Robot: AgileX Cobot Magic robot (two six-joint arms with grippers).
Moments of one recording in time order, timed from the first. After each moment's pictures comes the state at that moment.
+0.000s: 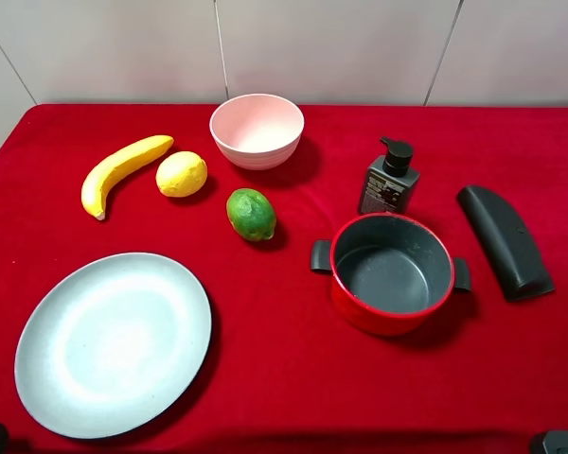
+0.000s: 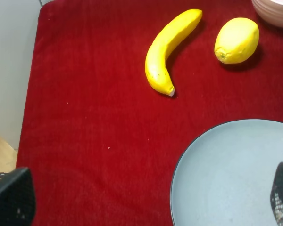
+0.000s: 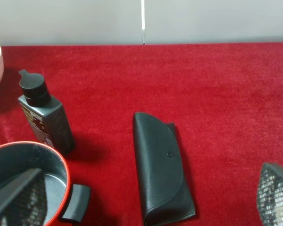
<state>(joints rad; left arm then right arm) -0.06 0.00 -0.50 0.03 1.06 0.05 0.05 -0.01 -0.50 0.02 1.03 0.04</state>
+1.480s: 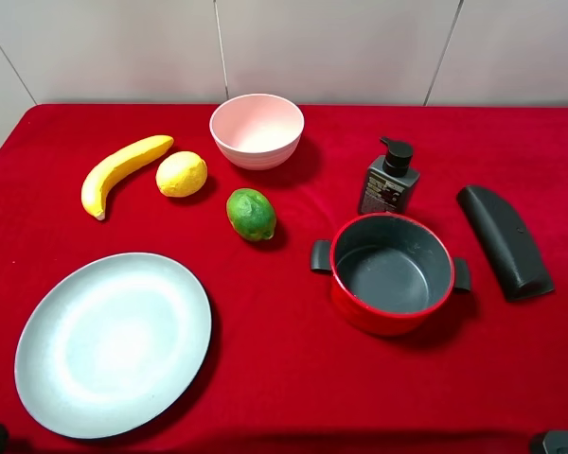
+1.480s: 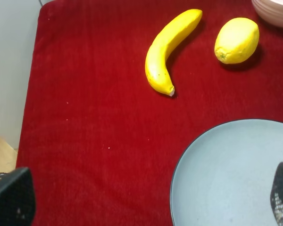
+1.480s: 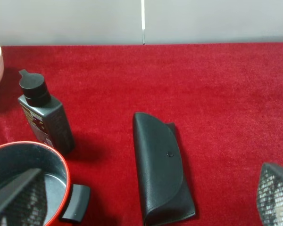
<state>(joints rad) -0.06 0.00 -0.50 0.03 1.06 0.05 0.05 -0.01 -0.50 0.02 1.03 0.04</state>
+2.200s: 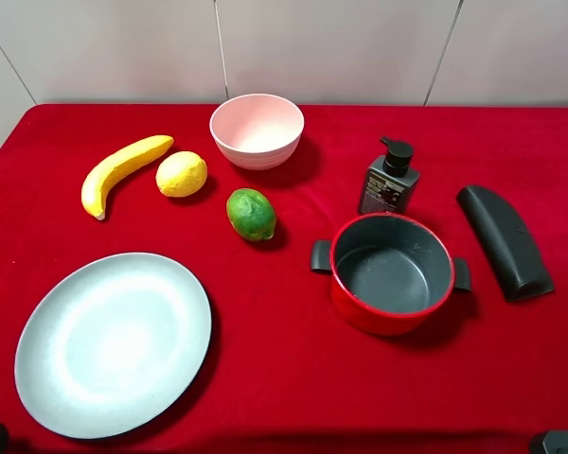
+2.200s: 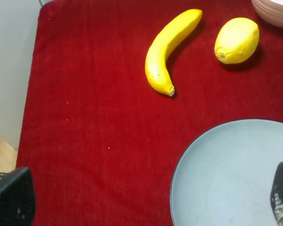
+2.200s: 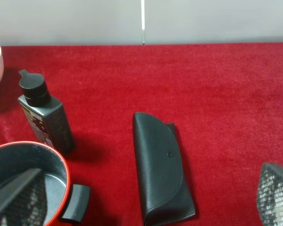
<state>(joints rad) -0.06 0.00 -0.50 0.03 1.06 0.05 0.05 -0.01 -0.50 0.02 1.03 0.04</state>
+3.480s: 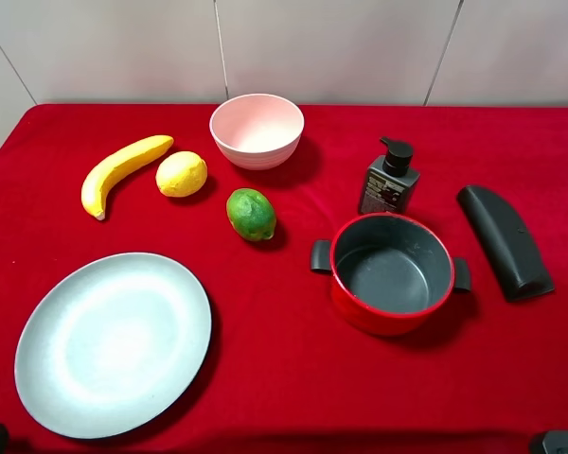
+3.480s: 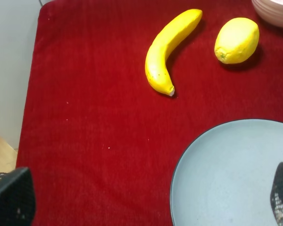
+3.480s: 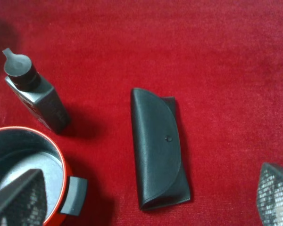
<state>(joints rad) -0.06 0.00 -0.50 0.03 1.06 0.05 0.05 0.57 -0.76 0.02 1.02 0.01</state>
